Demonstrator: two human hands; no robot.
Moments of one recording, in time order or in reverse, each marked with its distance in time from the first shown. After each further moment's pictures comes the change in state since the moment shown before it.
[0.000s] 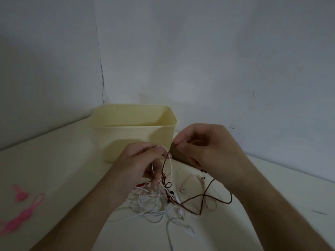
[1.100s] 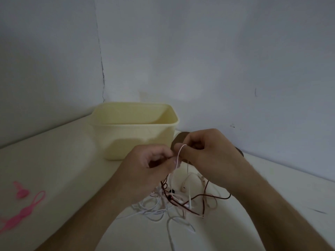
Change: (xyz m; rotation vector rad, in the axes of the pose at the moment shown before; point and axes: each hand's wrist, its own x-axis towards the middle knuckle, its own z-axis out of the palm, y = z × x) left_hand -0.011 -0.003 0.011 0.273 -0.058 0.219; right_hand -0.007 -0.010 0.004 -0.329 -0.032 0.081
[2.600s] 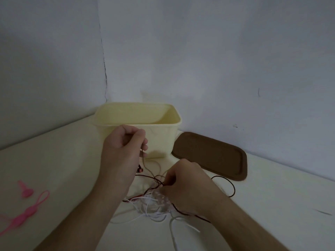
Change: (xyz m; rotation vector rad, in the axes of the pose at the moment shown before) left_hand 0.018 -0.007 -0.017 -0.163 0.659 -0.088; right_hand 0.001 0.028 0.070 -0.291 -0.235 0.098
